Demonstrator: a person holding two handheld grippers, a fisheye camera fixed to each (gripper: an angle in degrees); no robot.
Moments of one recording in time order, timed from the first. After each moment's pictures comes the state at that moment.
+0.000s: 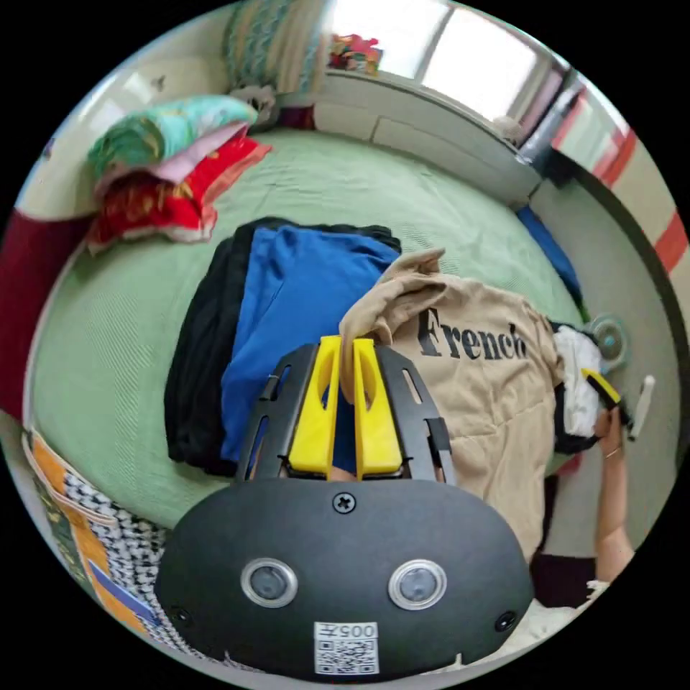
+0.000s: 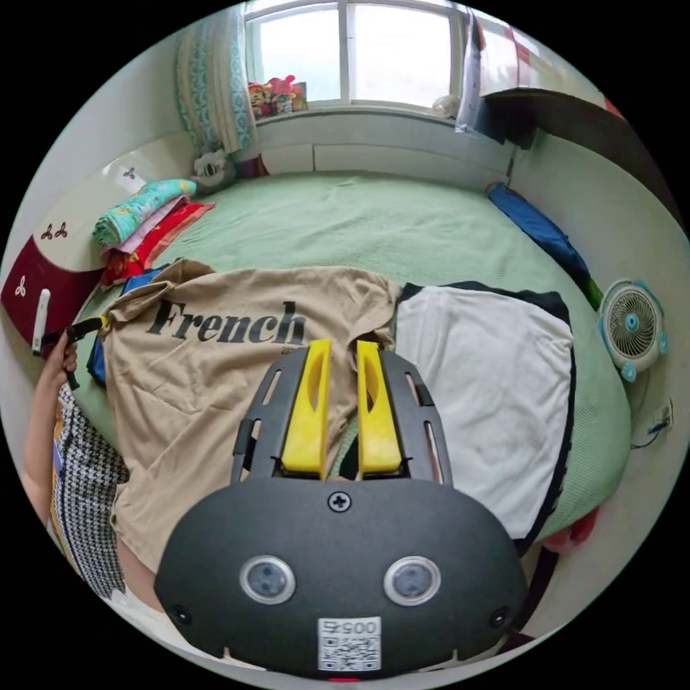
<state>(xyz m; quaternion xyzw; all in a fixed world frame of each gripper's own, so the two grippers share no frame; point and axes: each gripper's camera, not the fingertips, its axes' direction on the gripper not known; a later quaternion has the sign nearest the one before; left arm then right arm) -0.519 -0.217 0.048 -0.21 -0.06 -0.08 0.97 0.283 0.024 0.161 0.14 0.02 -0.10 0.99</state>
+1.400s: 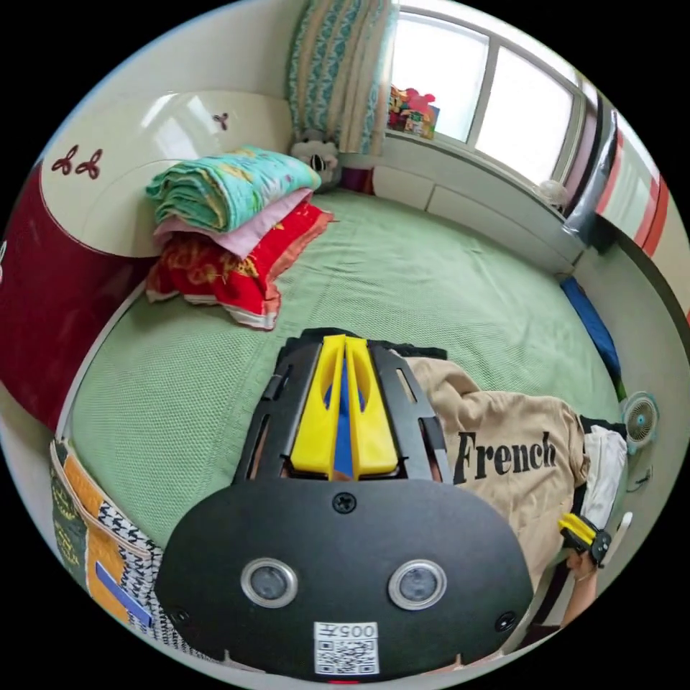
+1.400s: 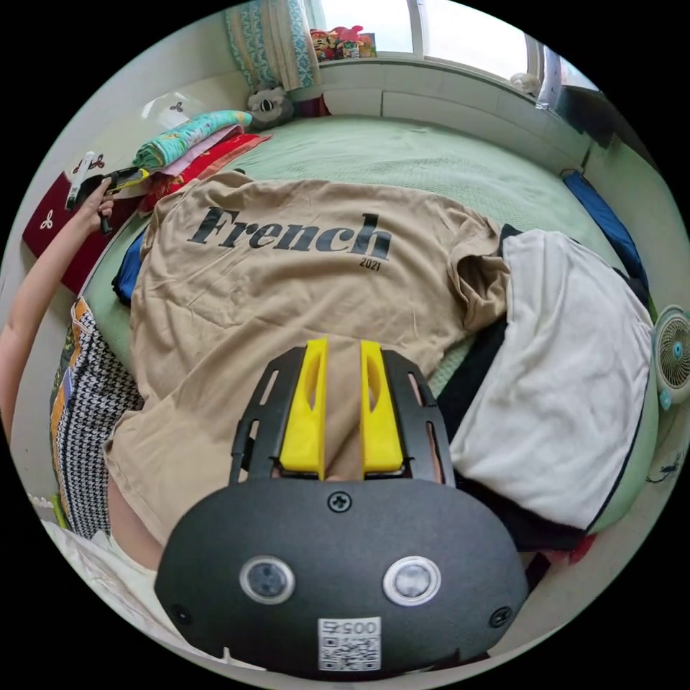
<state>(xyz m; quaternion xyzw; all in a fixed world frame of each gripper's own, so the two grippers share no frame) -0.483 -0.244 0.006 -0.08 -0.18 -0.04 0.98 0.241 0.132 0.177 0.05 -0.03 -0.17 0.98</state>
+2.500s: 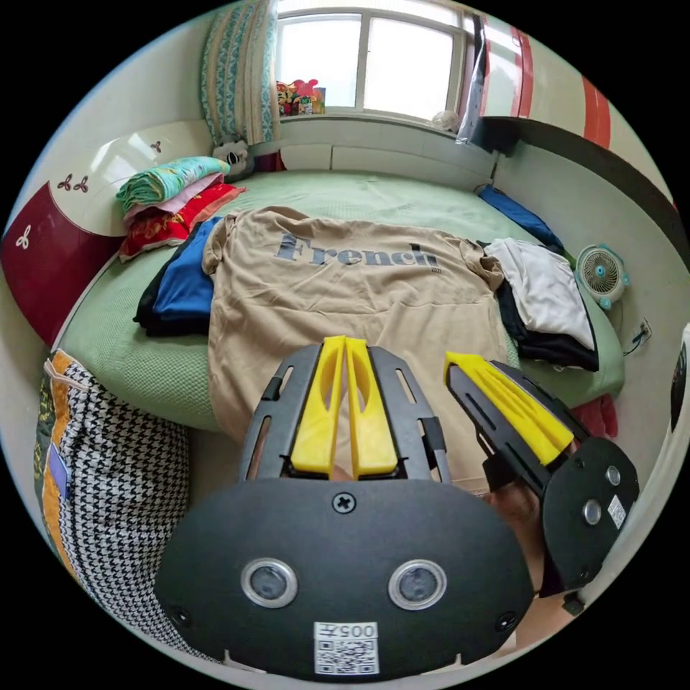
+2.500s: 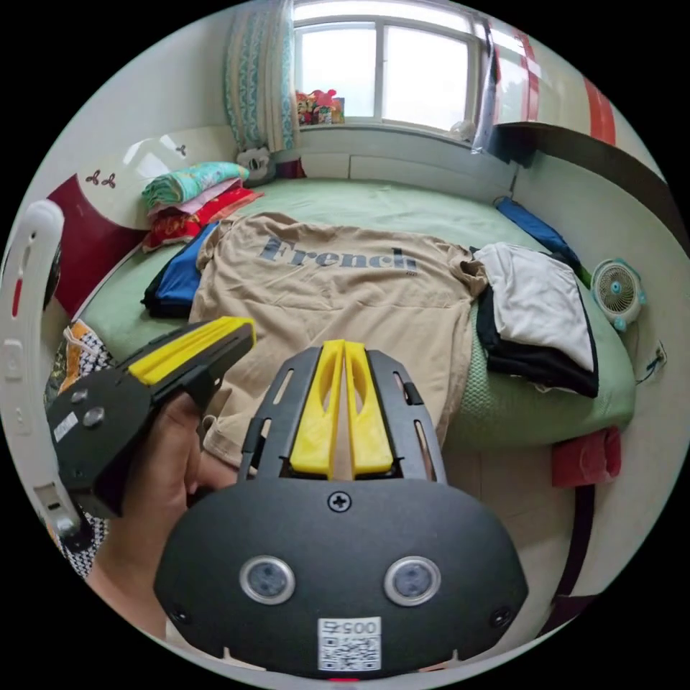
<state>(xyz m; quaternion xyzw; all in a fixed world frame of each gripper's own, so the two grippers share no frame) -0.175 0.084 -0.045 -0.13 -0.17 0.06 0.98 0.100 0.353 0.059 0.17 0.02 -0.10 0.98</state>
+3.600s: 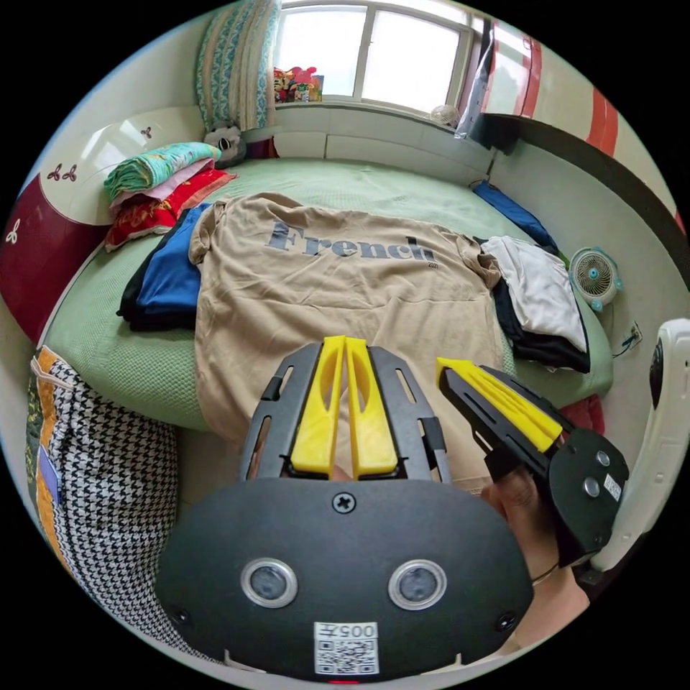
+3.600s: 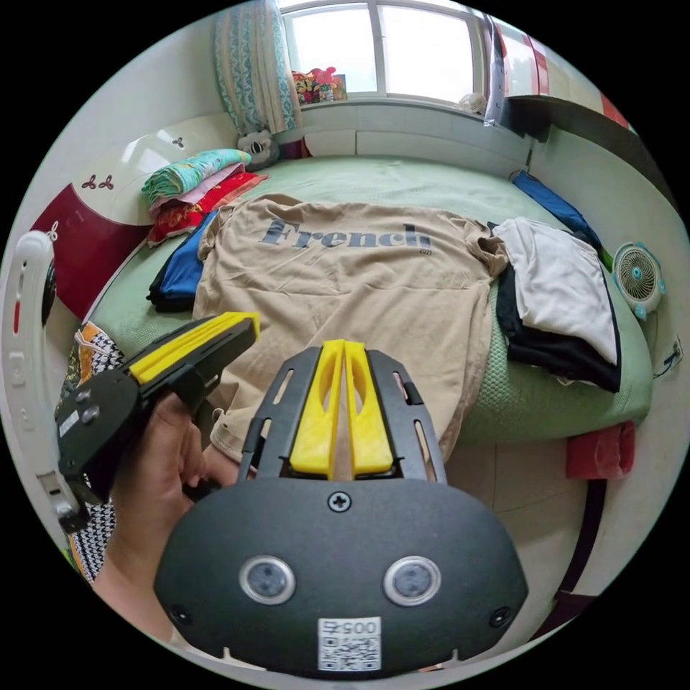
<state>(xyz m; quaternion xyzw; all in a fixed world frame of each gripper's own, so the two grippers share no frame) -0.162 0.112 -0.047 -0.14 -0.13 0.03 0.98 0.089 0.352 0.053 0.13 -0.01 -0.09 0.99</state>
